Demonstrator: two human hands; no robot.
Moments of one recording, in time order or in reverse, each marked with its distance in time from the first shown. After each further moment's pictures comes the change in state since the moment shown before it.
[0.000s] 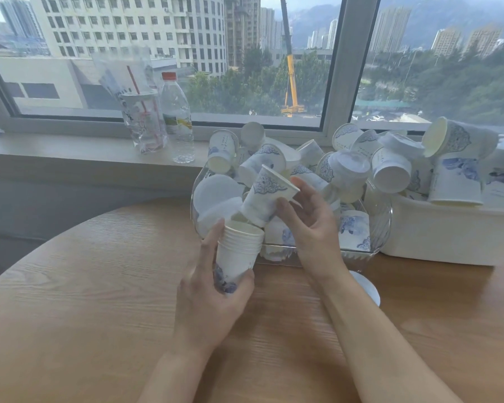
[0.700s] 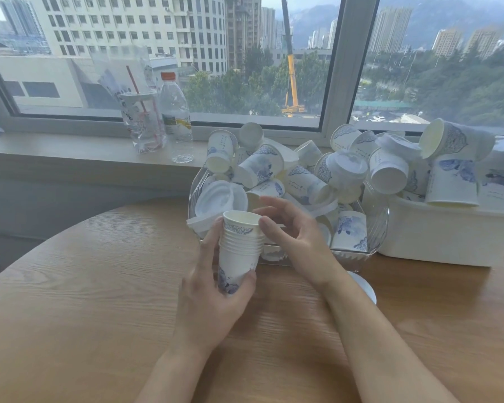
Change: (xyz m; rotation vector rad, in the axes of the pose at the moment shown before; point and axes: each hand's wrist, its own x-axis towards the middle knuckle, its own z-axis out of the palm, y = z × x) left_hand 0.000 0.007 -0.001 -0.063 -0.044 -0.016; right_hand -0.003 -0.002 -0.011 -0.339 -0.301 0.081
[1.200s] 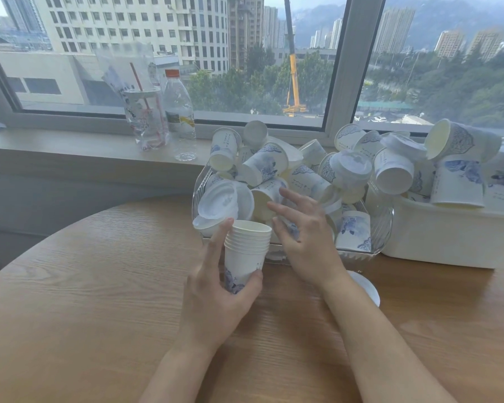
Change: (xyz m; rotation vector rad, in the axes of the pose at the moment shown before) left_hand -0.001 -0.005 0.005 -0.048 -0.015 -0.015; right_hand 0.012 0.025 -0.004 -0.679 0.205 -0.187
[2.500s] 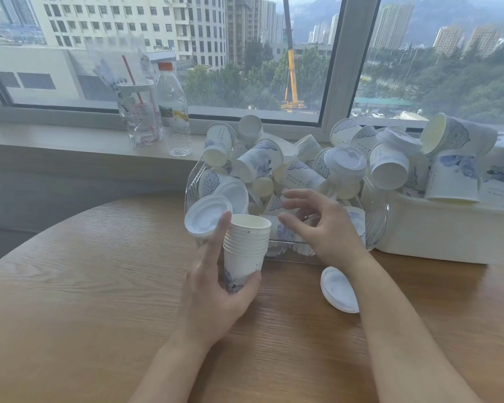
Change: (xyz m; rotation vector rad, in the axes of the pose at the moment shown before) left_hand 0.000 -0.002 0.004 0.033 -0.056 0.050; right_hand 0.007 0.014 -0.043 0.276 -0.138 0.168
